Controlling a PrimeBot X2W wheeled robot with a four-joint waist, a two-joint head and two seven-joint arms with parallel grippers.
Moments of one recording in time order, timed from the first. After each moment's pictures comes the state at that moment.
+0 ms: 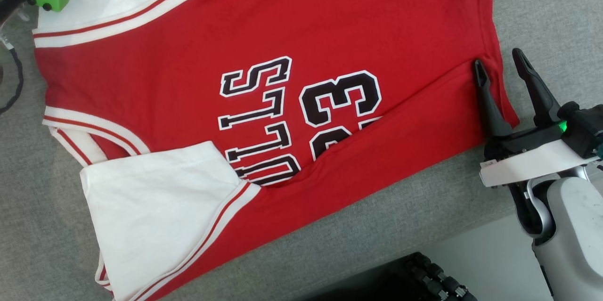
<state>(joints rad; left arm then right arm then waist) -1.28 0.57 -0.67 0.49 -0.66 -0.12 0.66 -0.33 -0.28 0.11 0.12 0.31 0.13 -0.26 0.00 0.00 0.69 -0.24</state>
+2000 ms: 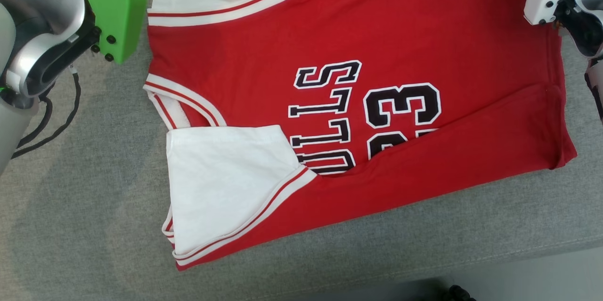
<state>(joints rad) -1.18 0.63 -0.73 0.06 -0.78 -0.09 0.67 -1.07 -0.41 0.26 0.67 0.46 0.13 0.40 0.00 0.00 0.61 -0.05</state>
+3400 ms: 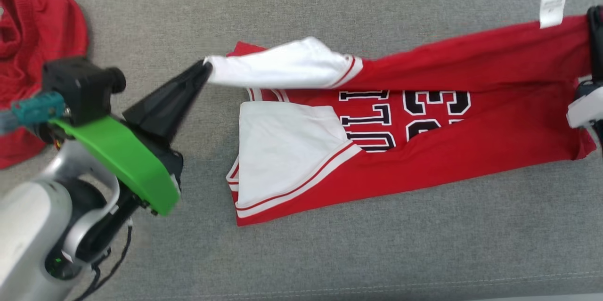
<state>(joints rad) -0.61 0.72 -0.62 -0.33 -0.94 0.07 0.28 -0.58 -0.53 0.11 0.47 0.50 0.13 -0.22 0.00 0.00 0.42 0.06</state>
